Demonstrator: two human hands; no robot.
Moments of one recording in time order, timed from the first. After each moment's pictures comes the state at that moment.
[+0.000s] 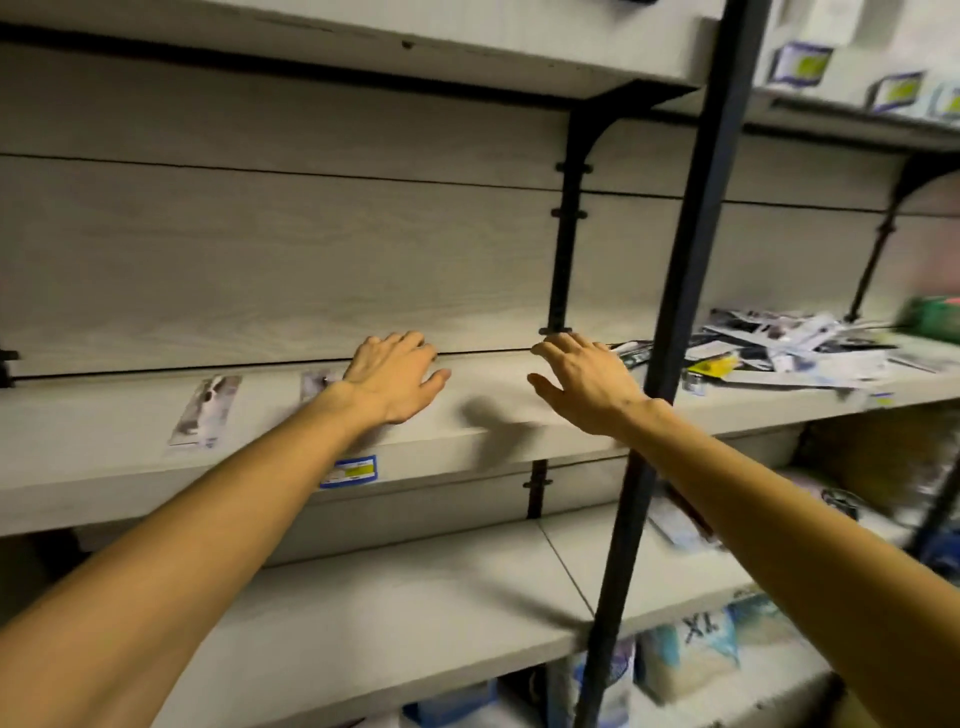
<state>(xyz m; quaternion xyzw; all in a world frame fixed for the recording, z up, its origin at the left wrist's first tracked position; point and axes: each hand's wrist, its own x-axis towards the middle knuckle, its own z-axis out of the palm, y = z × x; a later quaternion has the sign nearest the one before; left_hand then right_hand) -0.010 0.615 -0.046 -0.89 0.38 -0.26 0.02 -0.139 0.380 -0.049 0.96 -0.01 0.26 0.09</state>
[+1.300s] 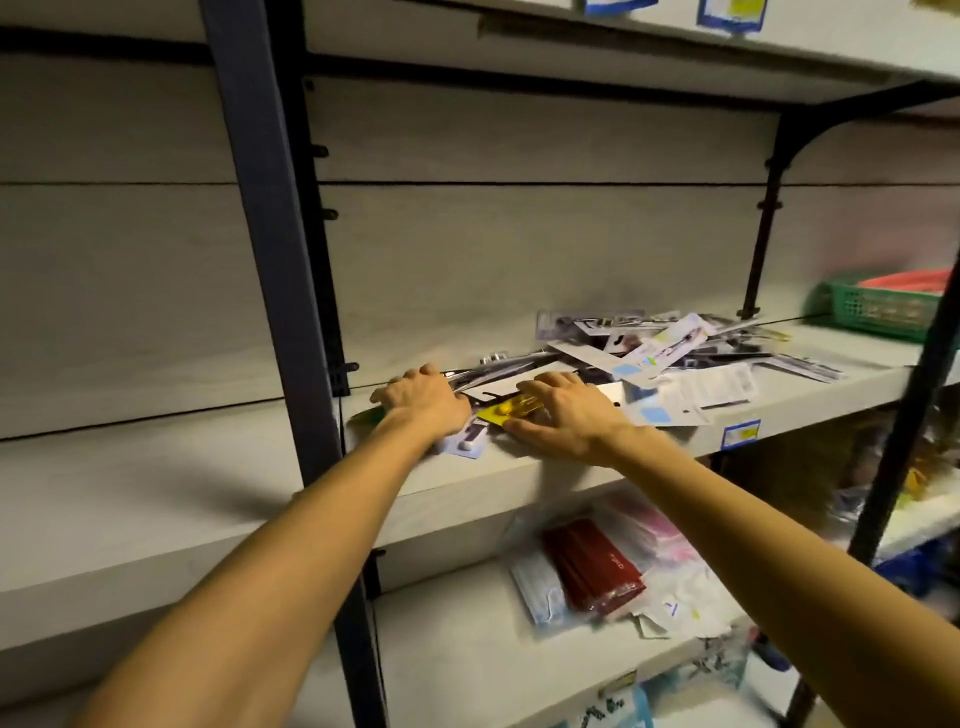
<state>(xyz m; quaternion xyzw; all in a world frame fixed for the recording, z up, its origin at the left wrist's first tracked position) -0.047 0.143 -0.063 -0.97 0.20 -0.08 -0.06 -0.161 -0.023 -0.084 0.98 -0.07 0.16 -0.02</state>
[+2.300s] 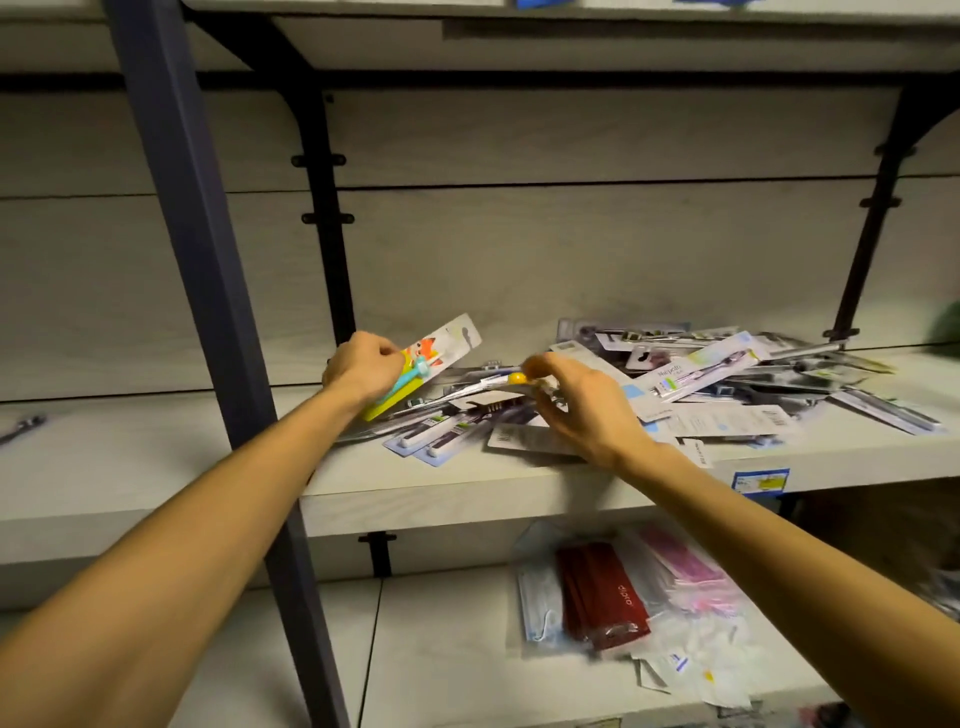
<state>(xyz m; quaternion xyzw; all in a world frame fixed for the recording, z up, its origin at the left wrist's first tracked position) -0.040 0.161 -0.031 -0.93 0.07 -0.16 -0.34 -0.163 -0.090 -0.075 0.91 0.14 0.36 -0.15</state>
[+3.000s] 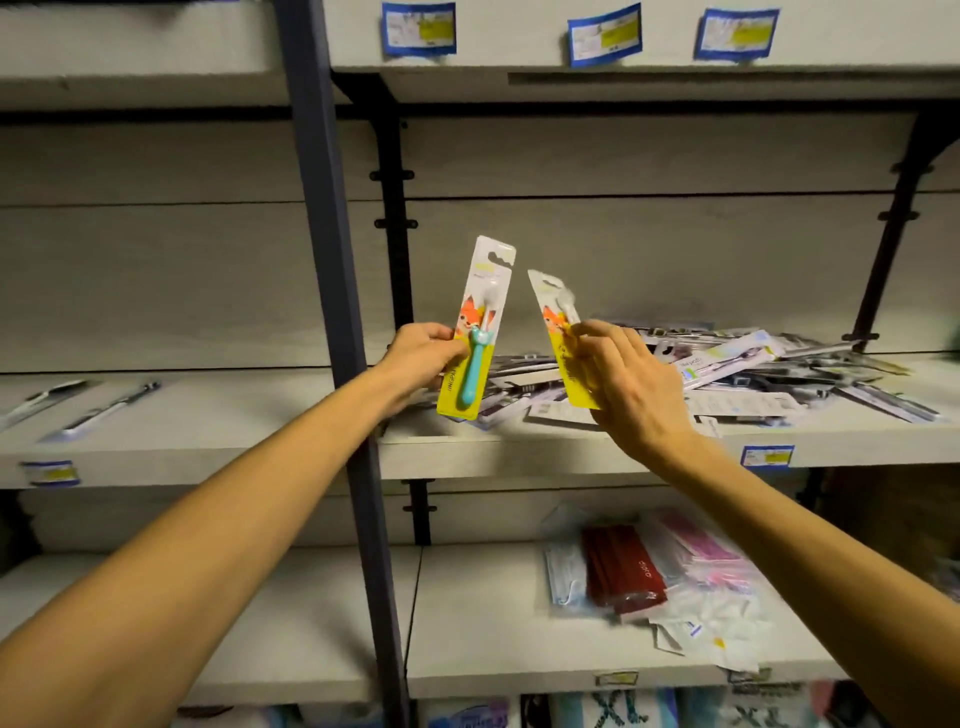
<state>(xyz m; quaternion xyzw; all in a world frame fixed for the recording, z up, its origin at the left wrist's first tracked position) -0.152 0.187 -0.013 -0.79 0.15 -0.03 -0.59 -0.255 -0.049 -0.051 0.85 0.17 0.51 0.04</state>
